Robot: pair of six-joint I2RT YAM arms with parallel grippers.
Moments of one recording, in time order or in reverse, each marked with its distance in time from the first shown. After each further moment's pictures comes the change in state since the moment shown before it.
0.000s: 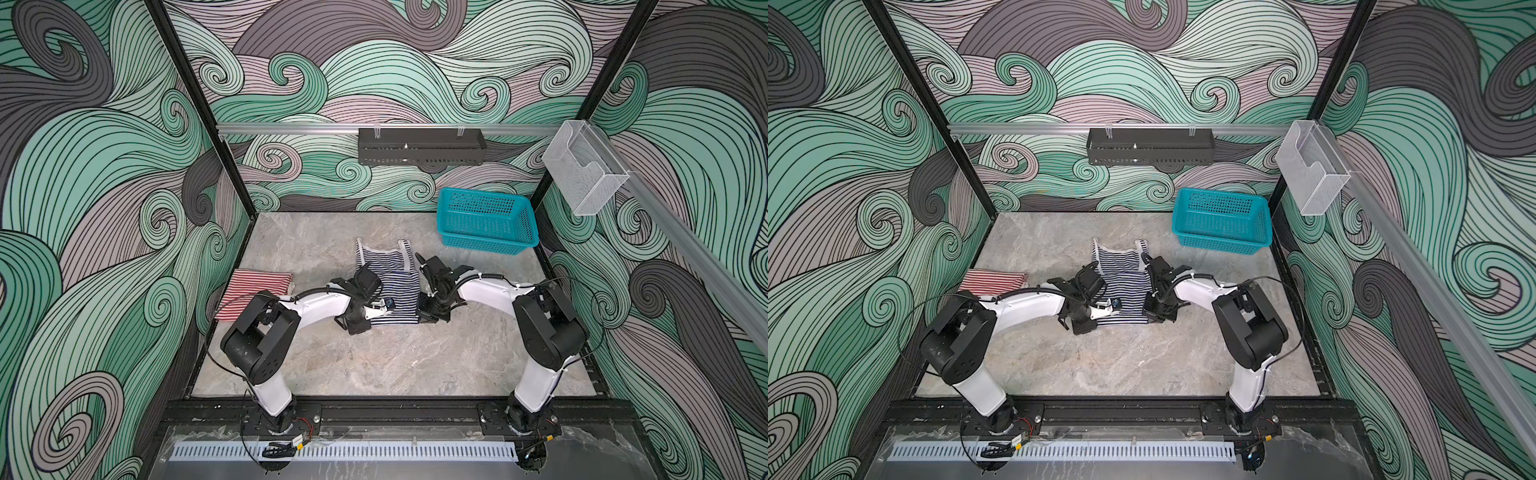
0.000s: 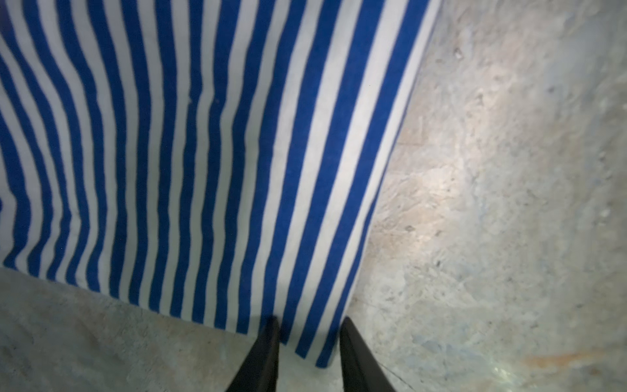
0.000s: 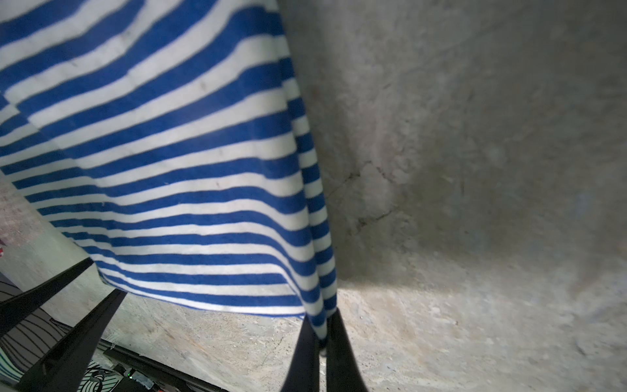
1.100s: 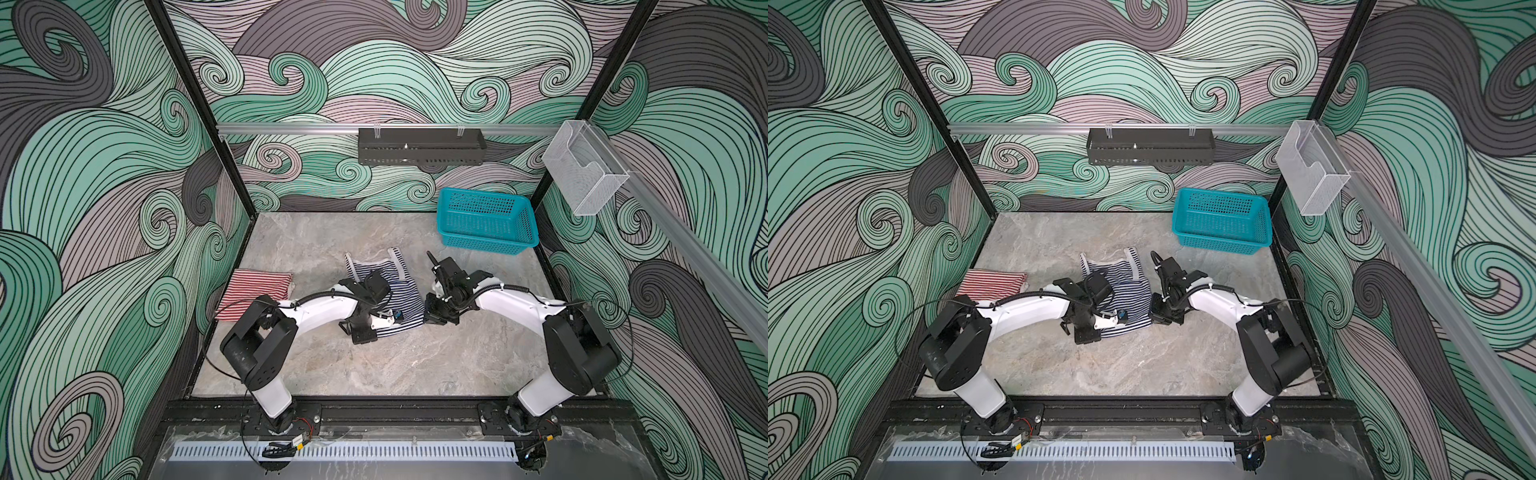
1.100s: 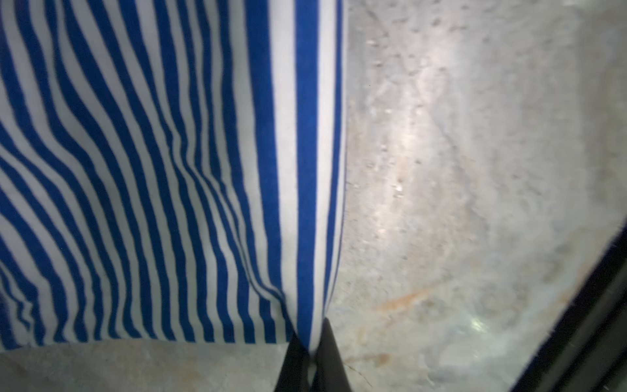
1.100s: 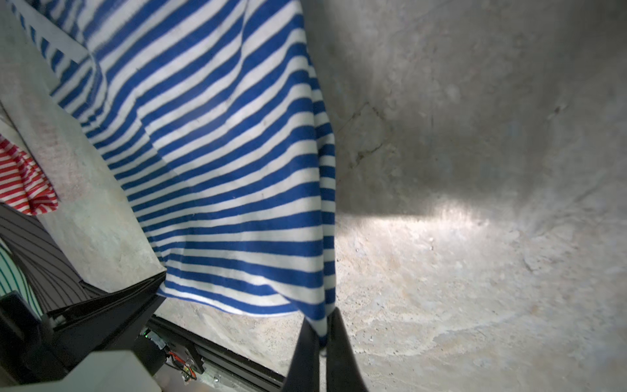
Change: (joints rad) left arm -0.118 -0.048 0.069 -0.237 0.114 0.001; right arm -0.019 -0.220 -0.134 0.014 -0.042 -0.039
